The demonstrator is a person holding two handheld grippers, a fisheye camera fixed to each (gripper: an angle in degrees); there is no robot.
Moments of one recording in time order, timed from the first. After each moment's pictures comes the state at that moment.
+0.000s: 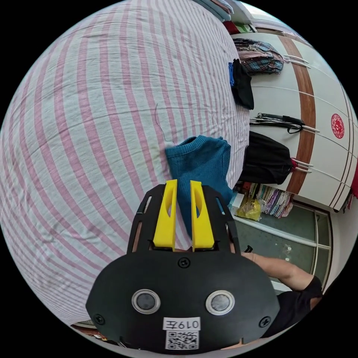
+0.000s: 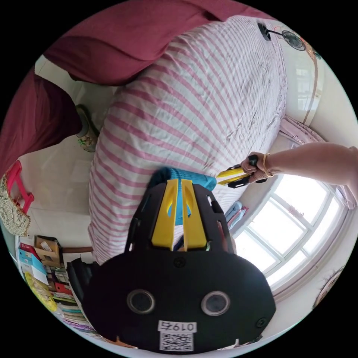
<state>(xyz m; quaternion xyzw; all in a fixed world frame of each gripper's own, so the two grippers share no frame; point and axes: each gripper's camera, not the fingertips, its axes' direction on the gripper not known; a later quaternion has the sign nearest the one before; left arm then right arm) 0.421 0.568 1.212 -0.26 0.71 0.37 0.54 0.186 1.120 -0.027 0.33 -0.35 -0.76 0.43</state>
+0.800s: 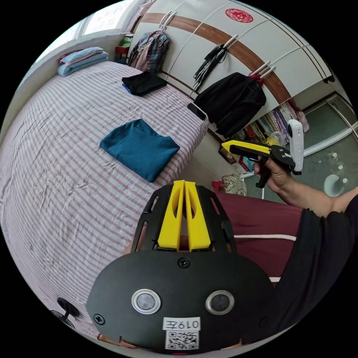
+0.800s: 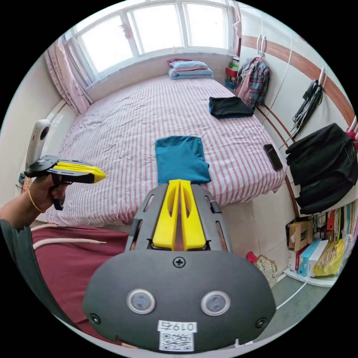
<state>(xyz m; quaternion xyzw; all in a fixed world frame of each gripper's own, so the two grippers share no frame) 0.117 0.956 1.122 0.06 0.67 0.51 0.53 0.507 1.070 0.178 -0.37 -0.56 -0.12 0.73</state>
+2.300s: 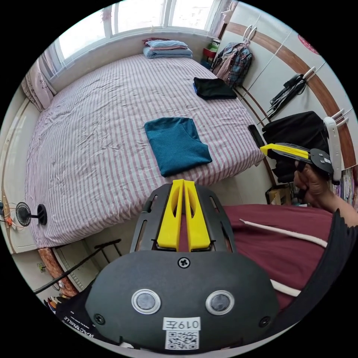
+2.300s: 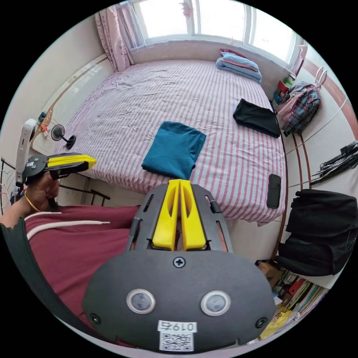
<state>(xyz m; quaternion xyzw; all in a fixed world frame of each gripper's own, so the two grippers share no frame) 0.148 1.347 1.023 0.01 0.55 0.30 0.78 0.644 1.116 0.386 -0.31 -0.65 -0.28 0.63</state>
